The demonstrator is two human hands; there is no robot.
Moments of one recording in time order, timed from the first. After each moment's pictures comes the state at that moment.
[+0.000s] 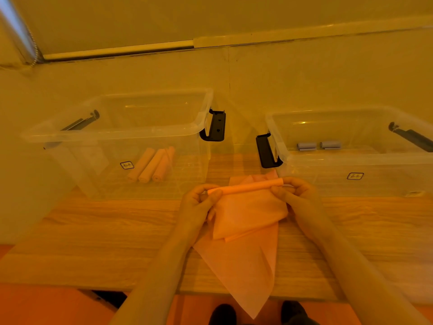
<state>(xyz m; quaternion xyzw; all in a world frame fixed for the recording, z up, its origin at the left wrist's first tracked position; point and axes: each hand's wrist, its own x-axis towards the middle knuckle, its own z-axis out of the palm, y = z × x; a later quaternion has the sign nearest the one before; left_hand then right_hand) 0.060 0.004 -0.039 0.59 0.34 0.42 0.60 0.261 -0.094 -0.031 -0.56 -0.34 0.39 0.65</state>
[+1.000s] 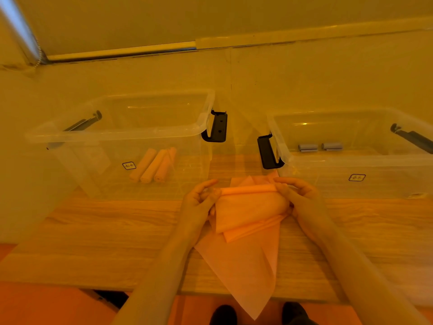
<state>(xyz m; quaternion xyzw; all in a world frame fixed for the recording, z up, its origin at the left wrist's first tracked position) 0.061 0.005 -0.034 0.58 0.36 0.42 0.60 0.264 -0.092 -0.035 -0.58 -0.31 0.38 0.66</state>
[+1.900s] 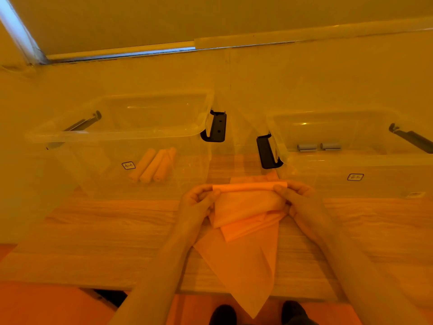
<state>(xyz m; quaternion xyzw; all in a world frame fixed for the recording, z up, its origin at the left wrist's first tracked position) 0.064 -0.001 -0.029 0.51 0.36 0.43 0.65 0.263 -0.091 -0.033 -0.53 -0.27 0.45 0.67</state>
